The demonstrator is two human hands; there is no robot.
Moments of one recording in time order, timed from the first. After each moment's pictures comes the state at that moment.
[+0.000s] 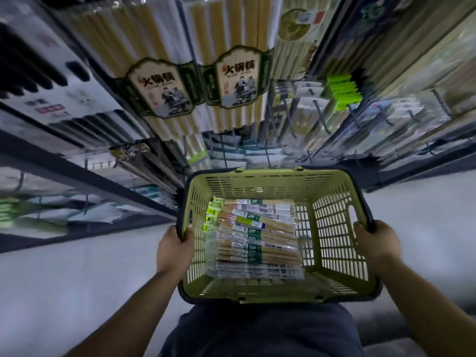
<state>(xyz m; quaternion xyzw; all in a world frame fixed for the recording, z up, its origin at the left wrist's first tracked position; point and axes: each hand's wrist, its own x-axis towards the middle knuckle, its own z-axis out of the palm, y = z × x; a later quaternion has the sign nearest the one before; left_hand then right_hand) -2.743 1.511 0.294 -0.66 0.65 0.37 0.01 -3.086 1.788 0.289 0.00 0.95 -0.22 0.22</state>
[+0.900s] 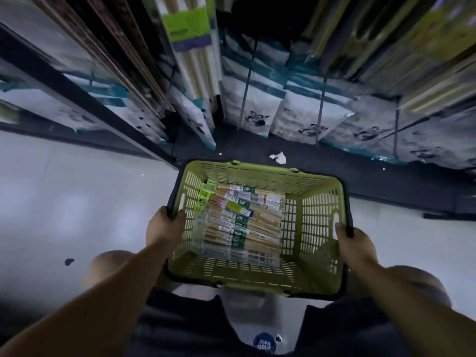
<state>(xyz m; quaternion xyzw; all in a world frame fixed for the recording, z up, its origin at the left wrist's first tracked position) -2.751 1.572 -0.034 -0.79 0.50 0.36 0.04 -3.145 1.753 -0.037 -0.16 0.91 -0.05 0.38</state>
